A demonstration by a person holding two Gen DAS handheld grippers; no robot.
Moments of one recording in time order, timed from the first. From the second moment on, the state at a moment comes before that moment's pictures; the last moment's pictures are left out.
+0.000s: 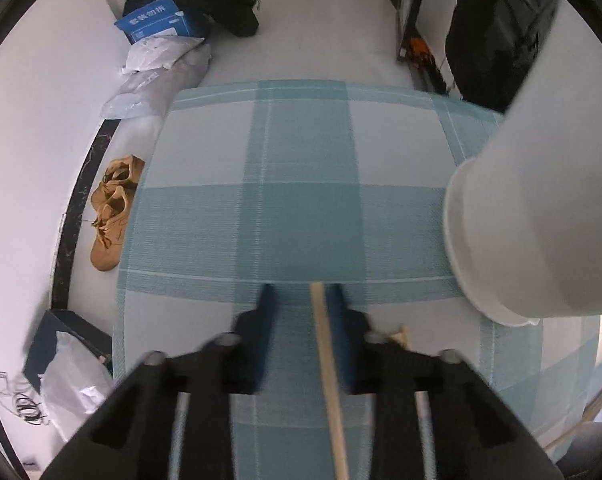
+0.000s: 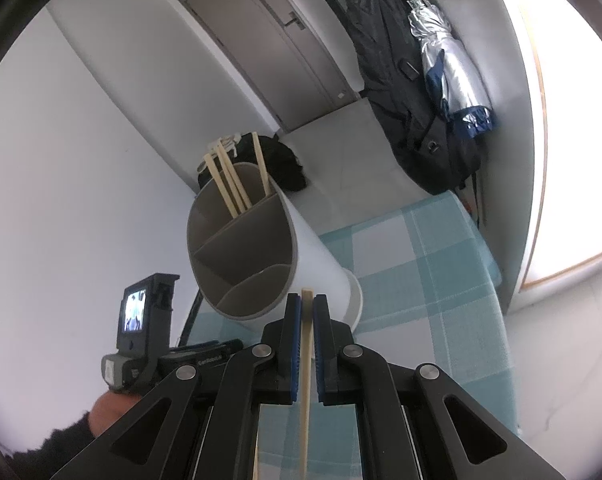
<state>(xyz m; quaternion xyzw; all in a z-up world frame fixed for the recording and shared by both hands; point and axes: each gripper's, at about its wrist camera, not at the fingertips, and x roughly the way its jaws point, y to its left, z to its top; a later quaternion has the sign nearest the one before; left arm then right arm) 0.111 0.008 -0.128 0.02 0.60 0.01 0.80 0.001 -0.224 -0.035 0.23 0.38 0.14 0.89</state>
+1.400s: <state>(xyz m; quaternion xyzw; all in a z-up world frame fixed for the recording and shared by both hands) -0.021 0.009 0.006 -0.03 0.39 -0.15 0.91 -0.081 -0.165 0.010 0.12 0.28 0.16 0.94</state>
